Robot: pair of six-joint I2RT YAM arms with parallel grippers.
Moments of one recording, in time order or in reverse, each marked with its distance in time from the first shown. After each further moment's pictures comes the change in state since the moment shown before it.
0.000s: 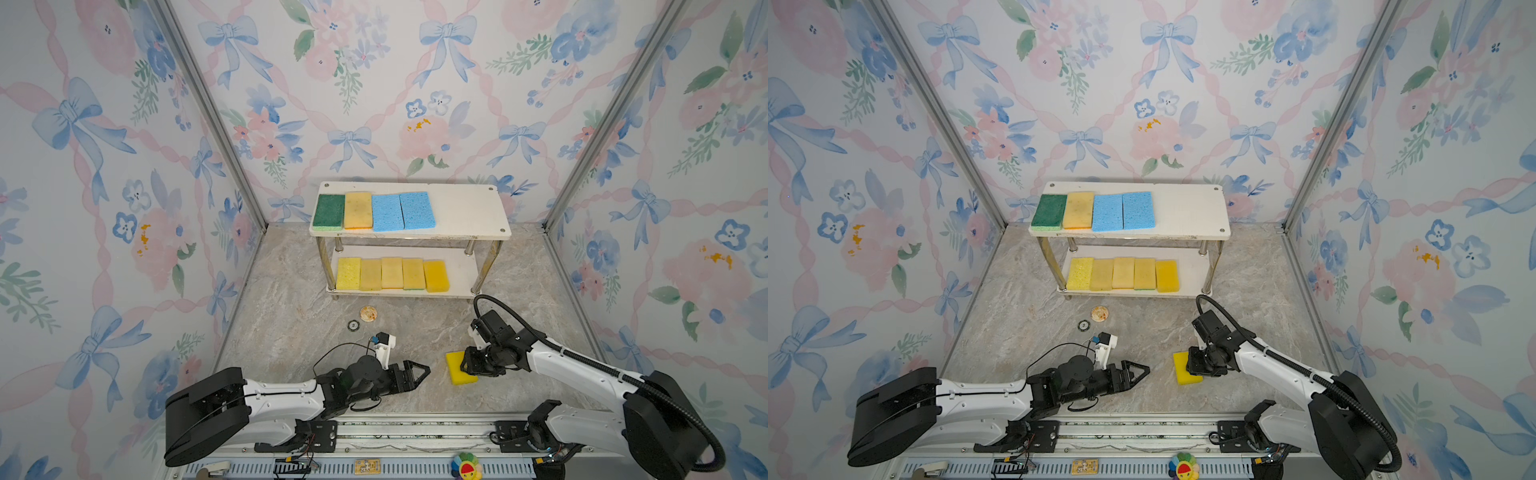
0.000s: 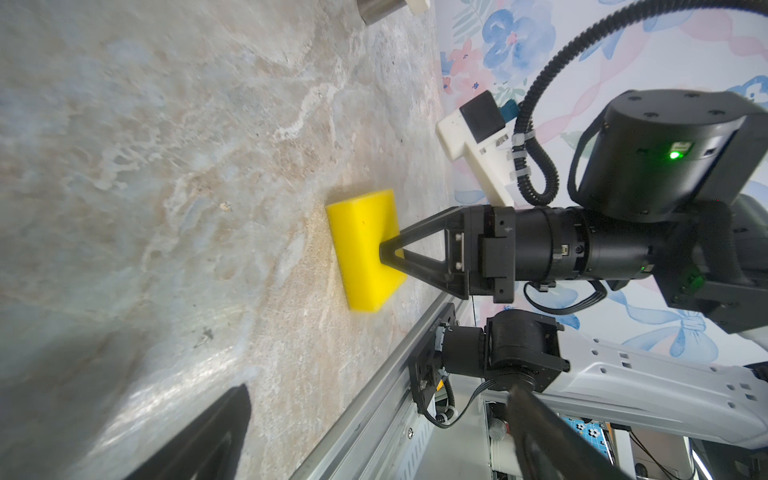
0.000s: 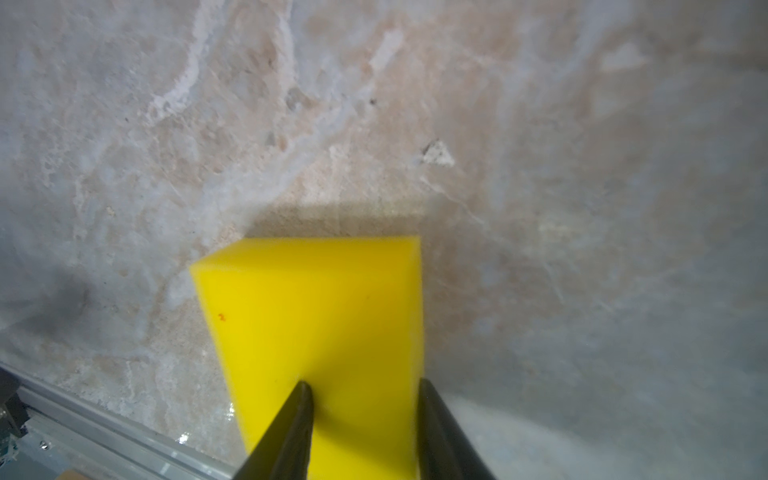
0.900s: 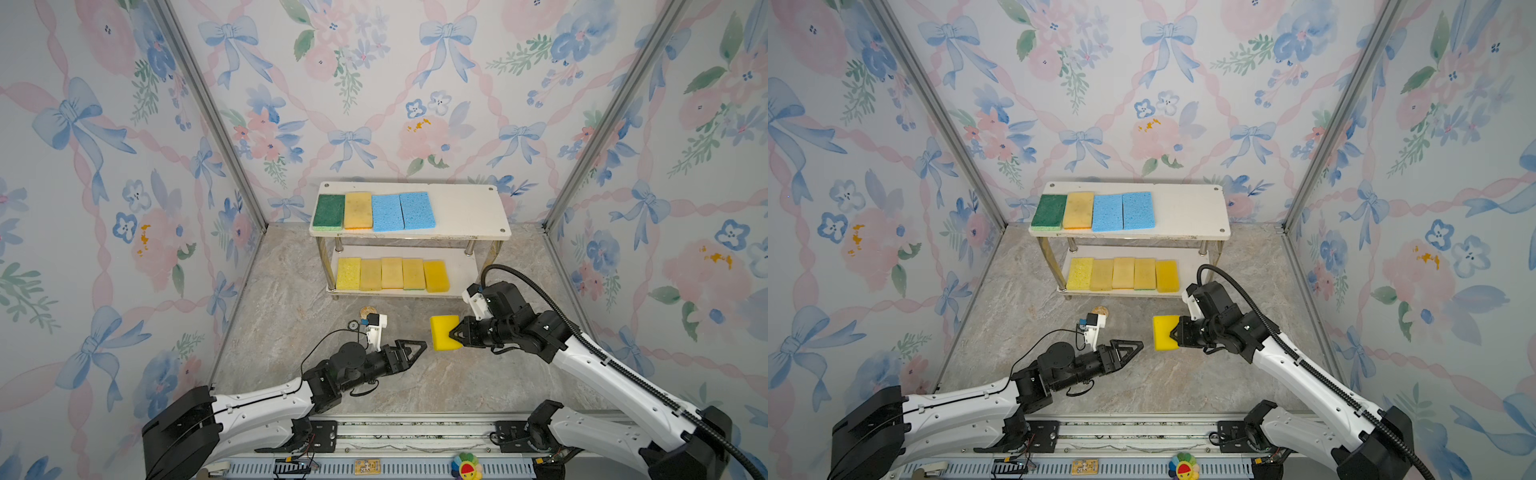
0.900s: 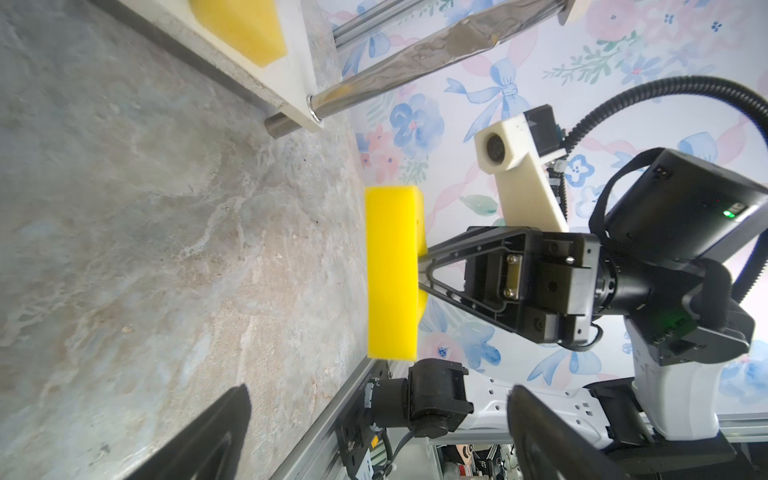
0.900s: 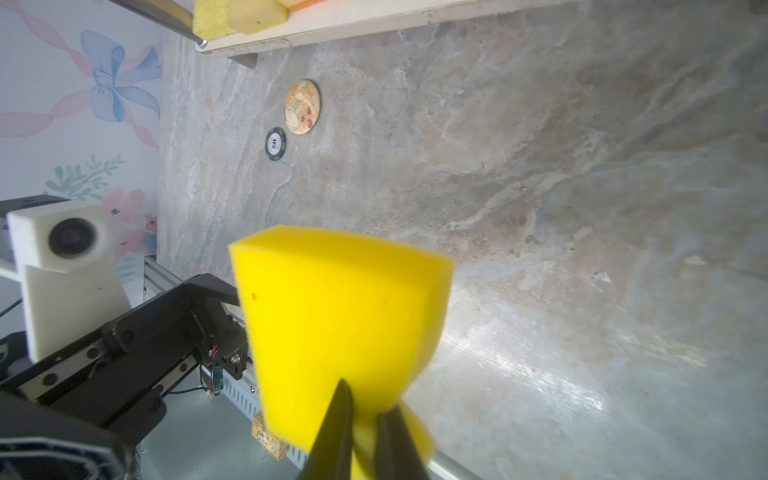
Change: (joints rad) left arm 0.128 -0.183 0.052 0.009 0.046 0.035; right arm 0.093 -0.145 0.377 -0.115 -0.097 0.082
